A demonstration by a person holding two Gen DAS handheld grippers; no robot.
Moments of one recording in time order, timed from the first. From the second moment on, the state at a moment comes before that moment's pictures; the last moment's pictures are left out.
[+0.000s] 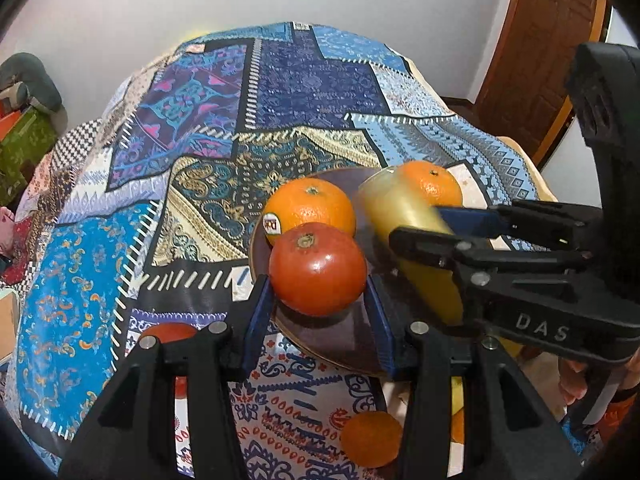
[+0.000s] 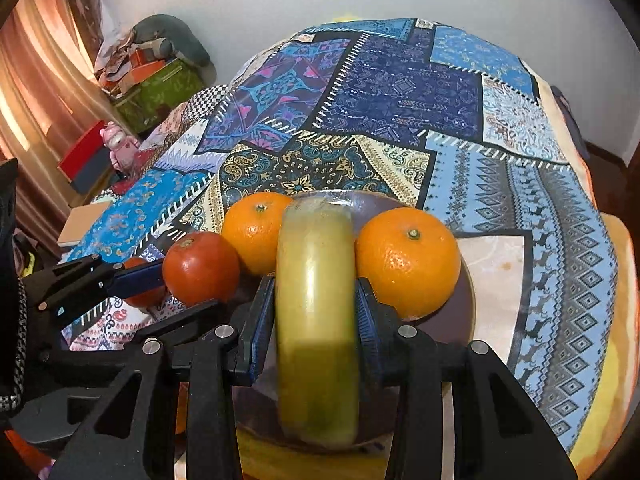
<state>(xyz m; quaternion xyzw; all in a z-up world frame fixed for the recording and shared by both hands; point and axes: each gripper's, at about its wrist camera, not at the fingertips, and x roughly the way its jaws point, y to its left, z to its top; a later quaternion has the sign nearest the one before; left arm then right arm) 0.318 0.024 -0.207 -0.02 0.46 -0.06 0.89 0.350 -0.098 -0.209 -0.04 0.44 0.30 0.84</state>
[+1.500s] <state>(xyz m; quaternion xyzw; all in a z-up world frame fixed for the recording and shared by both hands) 0.282 0.108 -0.221 -0.06 0.49 0.00 0.87 0.258 -0.186 -0.236 -0.03 0.46 0.26 0.85</state>
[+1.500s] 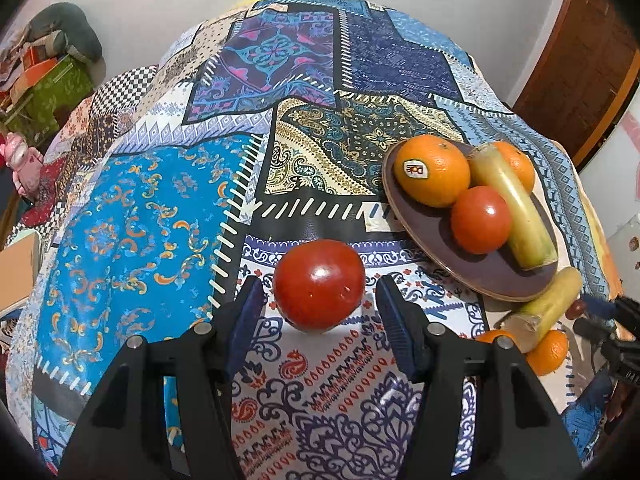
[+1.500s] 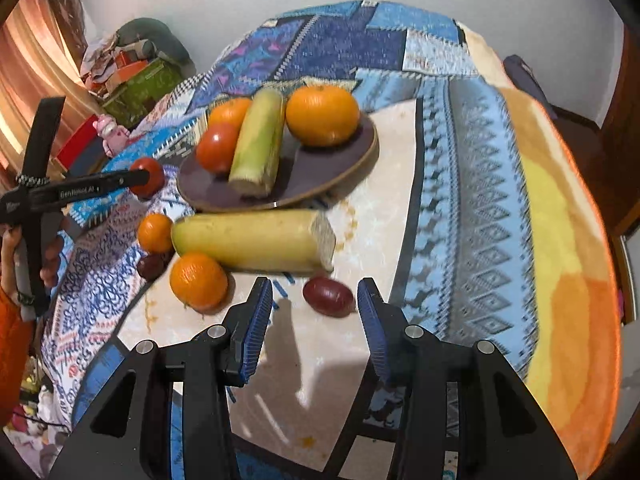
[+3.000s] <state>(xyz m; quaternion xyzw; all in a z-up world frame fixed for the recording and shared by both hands) 0.315 0.057 -0.197 -0.06 0.47 -0.04 0.88 0.255 -0.191 -0.238 -0.05 0.46 0.26 0.85</state>
